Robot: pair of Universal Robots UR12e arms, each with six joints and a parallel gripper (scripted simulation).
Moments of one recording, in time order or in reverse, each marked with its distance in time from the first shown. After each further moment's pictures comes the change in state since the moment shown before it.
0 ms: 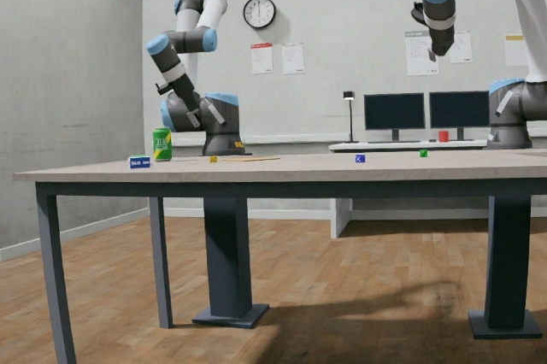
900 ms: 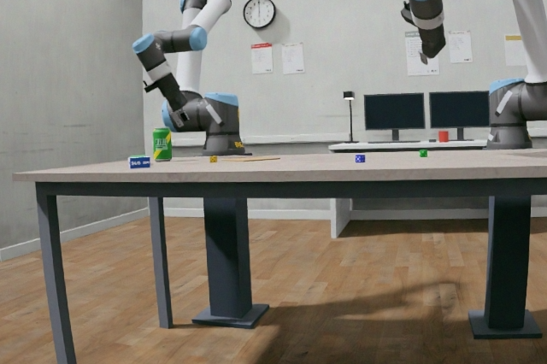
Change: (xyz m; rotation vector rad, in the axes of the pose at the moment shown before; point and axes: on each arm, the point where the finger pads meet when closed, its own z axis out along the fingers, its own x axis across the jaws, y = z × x) left arm -0.029 -0.010 -0.014 -0.066 -0.022 0.084; right arm -0.003 -0.048 -0.030 -0.020 -0.097 0.309
